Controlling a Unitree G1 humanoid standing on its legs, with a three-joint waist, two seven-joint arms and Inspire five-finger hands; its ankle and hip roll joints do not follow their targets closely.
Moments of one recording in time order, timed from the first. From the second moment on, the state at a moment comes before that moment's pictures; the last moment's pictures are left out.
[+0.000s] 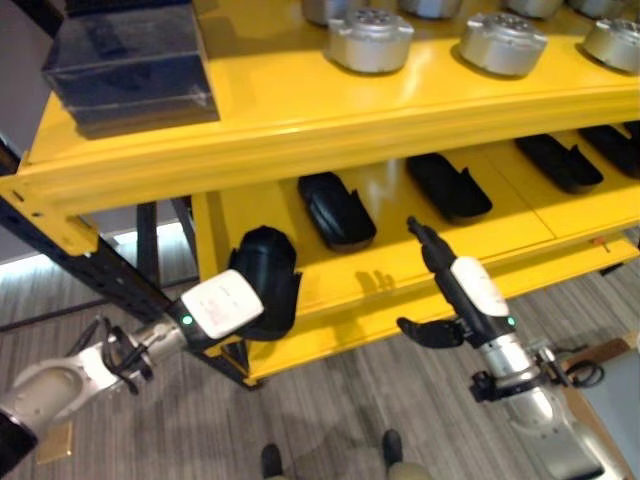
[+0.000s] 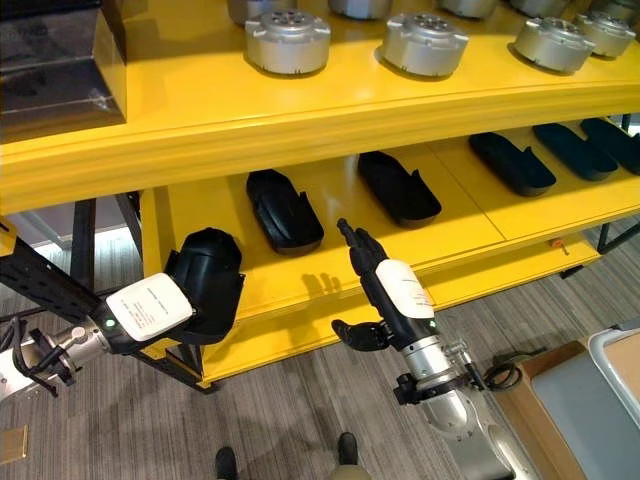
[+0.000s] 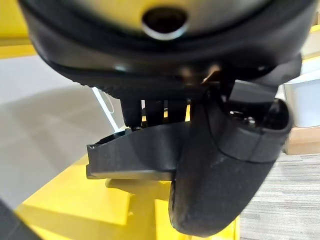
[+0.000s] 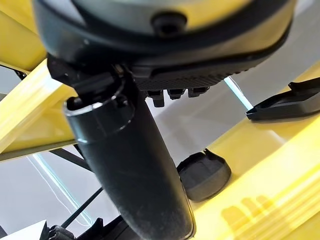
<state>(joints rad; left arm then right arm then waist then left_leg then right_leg) -0.07 1.30 -0.41 -0.02 1.00 -0.29 0.38 0.12 -0.61 0.19 -0.30 -0.38 -0.23 -0.18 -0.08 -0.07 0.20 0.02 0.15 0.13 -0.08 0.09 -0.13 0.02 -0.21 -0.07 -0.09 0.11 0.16</state>
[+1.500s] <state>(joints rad) -0.40 0.93 -0.48 0.53 0.95 -0.04 0.43 0.12 -0.61 0.20 -0.30 -0.38 -0.21 -0.17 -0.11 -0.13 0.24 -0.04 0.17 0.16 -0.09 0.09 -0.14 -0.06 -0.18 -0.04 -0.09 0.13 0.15</state>
